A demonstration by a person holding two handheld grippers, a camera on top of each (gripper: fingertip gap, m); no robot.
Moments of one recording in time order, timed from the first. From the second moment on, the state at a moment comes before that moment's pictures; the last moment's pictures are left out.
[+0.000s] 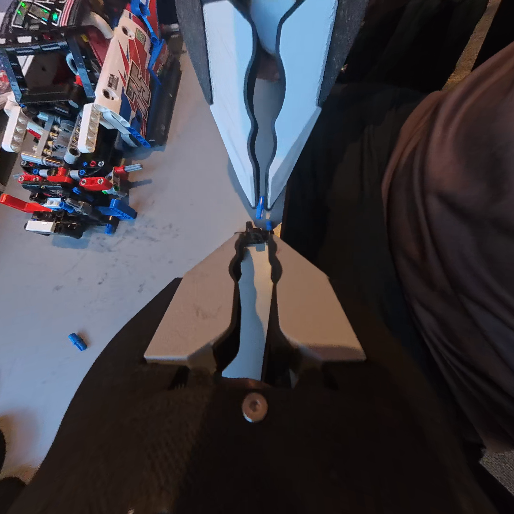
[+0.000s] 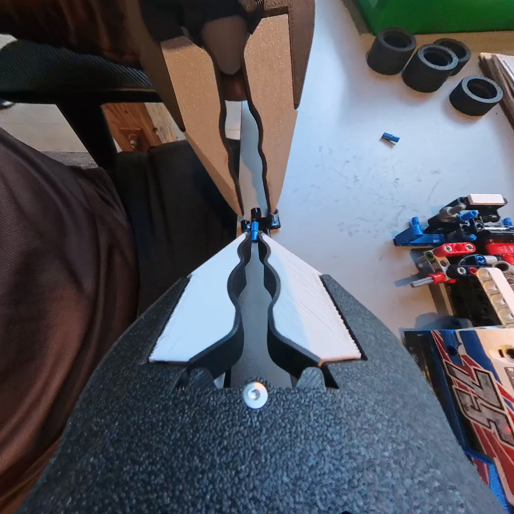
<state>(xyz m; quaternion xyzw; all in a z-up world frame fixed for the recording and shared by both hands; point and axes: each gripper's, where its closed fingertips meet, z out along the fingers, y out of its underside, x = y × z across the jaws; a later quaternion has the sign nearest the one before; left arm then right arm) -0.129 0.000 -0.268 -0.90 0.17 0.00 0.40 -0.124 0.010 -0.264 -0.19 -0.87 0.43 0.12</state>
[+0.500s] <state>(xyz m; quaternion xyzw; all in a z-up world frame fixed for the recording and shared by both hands) -0.127 0.003 -0.273 -0.90 0.17 -0.01 0.40 -0.126 0.007 -0.267 -0.20 -0.88 0.42 0.12</state>
